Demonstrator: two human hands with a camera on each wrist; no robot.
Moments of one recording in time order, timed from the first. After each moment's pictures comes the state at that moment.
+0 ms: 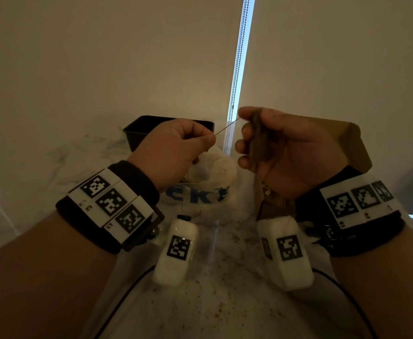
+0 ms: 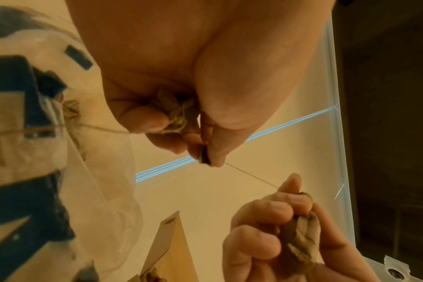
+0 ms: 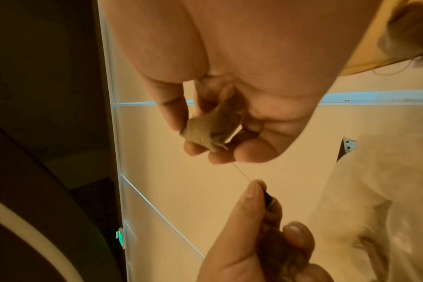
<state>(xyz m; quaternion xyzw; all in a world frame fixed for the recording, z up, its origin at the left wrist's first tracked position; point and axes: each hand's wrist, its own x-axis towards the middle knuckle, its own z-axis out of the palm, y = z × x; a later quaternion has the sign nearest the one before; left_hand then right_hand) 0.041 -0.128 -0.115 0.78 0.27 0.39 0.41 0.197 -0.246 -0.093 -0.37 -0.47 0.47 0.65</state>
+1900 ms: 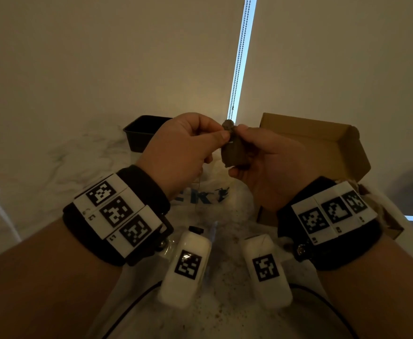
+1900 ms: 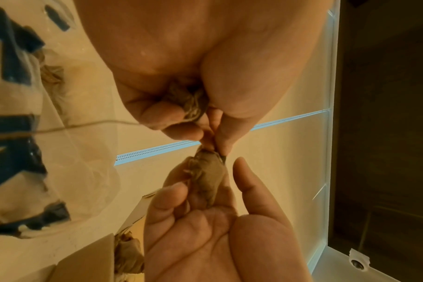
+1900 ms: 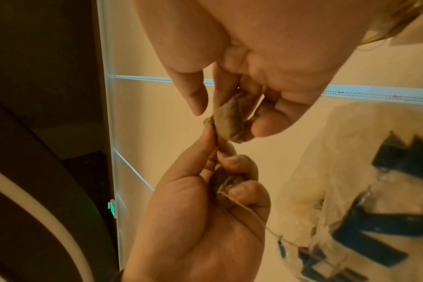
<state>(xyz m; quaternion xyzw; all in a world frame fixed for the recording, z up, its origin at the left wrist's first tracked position) 0.045 -0.150 -0.108 0.71 0.23 0.42 0.51 0.174 -0.225 -0.110 -0.50 -0.35 0.38 0.70</state>
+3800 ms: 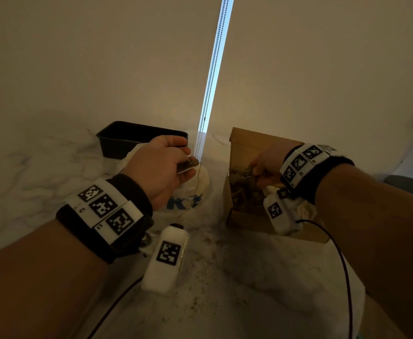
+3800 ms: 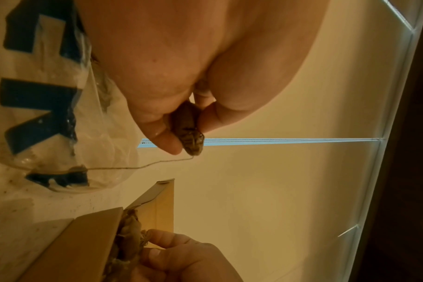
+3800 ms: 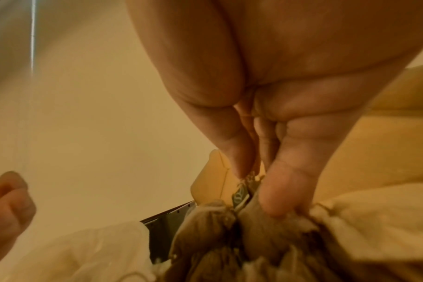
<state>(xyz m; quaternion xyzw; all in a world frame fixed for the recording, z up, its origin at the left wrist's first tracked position) 0.057 -0.141 -0.119 0.50 0.22 0.40 0.74 0.297 -0.216 -0.076 -0.89 -0.32 0.23 0.23</state>
